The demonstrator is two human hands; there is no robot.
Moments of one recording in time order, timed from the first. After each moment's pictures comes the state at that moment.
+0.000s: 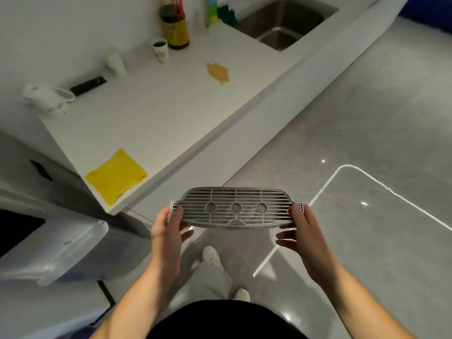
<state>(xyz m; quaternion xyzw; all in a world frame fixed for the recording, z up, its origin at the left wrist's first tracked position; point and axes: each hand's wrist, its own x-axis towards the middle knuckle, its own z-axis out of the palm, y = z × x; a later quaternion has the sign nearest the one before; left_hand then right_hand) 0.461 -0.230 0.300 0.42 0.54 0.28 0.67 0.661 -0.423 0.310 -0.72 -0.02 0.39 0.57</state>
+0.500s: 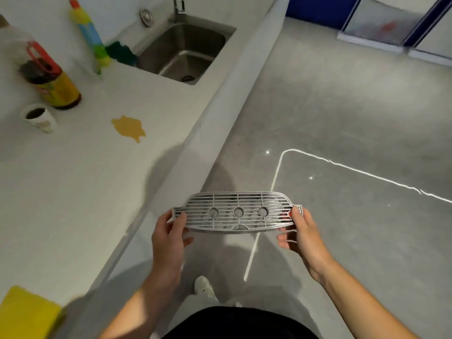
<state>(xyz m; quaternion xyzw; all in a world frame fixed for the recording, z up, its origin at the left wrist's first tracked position) 0.713 -0.138 0.289 0.55 0.45 0.16 0.68 0.838 -0.394 0.307 -0.73 0.13 0.27 0.62</state>
